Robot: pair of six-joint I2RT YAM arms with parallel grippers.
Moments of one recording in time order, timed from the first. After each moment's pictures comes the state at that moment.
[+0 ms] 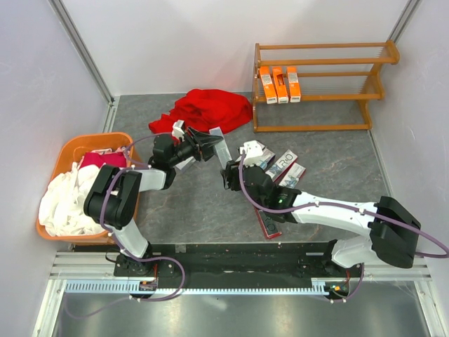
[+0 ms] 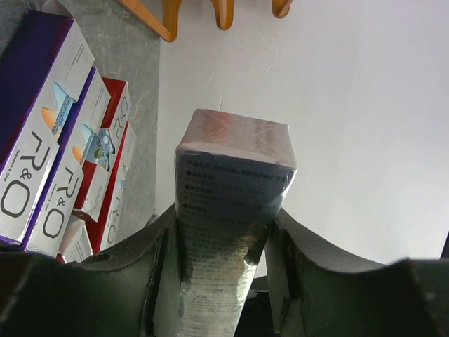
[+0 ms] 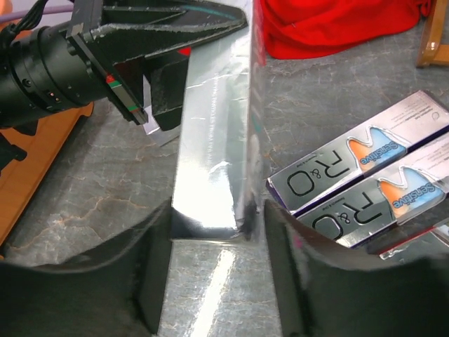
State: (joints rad) left arm -0.28 1.71 0.71 0.96 0.68 -1.59; right arm 1.06 1.37 0.83 0.23 0.56 0.44
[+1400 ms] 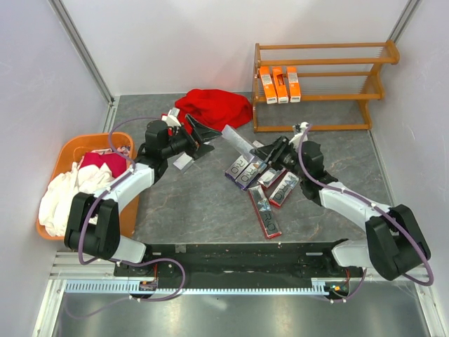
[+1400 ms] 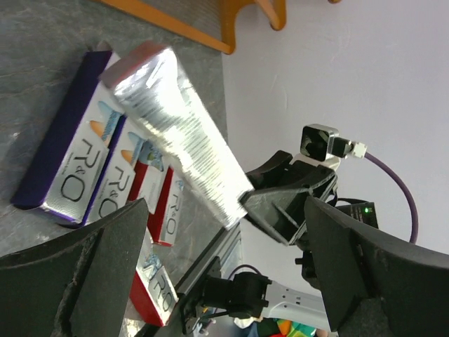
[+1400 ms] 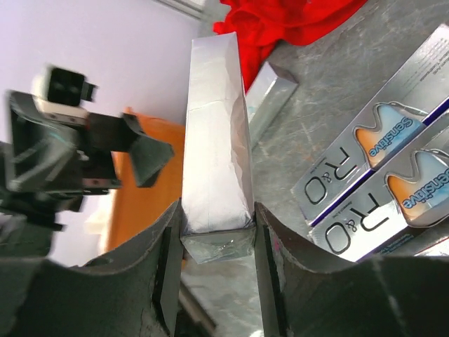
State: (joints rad) left arm -0.28 1.43 0.86 0.33 0.60 -1.13; right arm 0.45 1.29 0.64 0.44 -0.27 0.95
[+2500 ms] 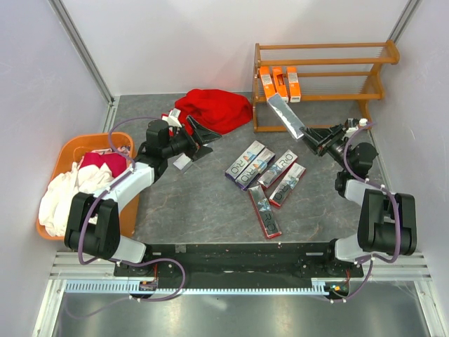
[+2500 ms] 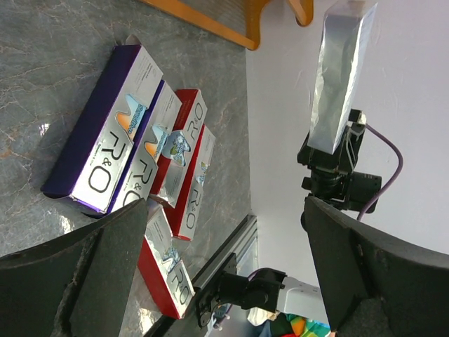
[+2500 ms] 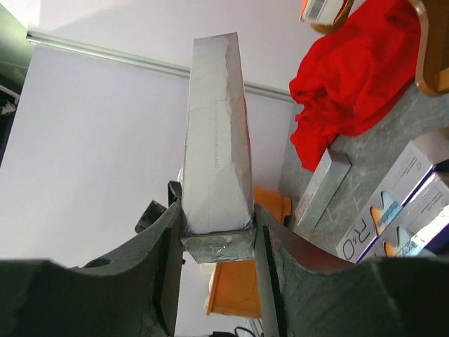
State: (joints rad) left arm -0.28 1.43 0.87 0.24 0.59 -1.07; right arm -0.18 1.45 0.54 1.09 -0.82 1.48
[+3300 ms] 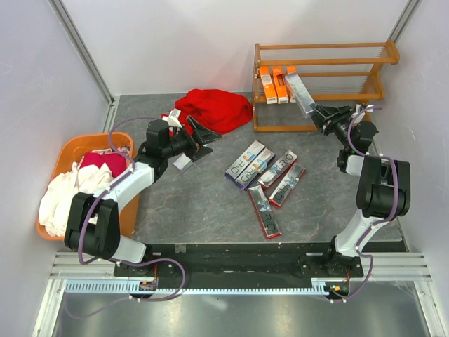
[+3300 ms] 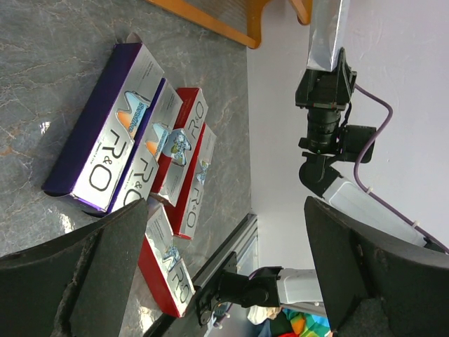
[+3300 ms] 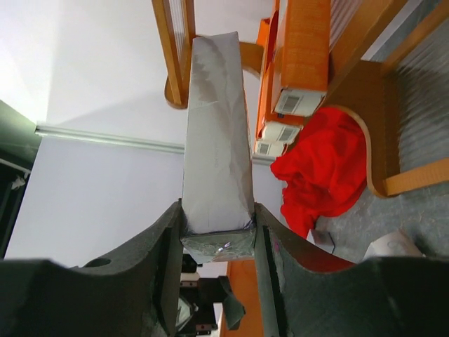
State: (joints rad) left arm -0.28 1.43 0.87 0.23 0.59 -1.06; right arm -0.22 1.78 0.85 1.08 -0.69 1.53
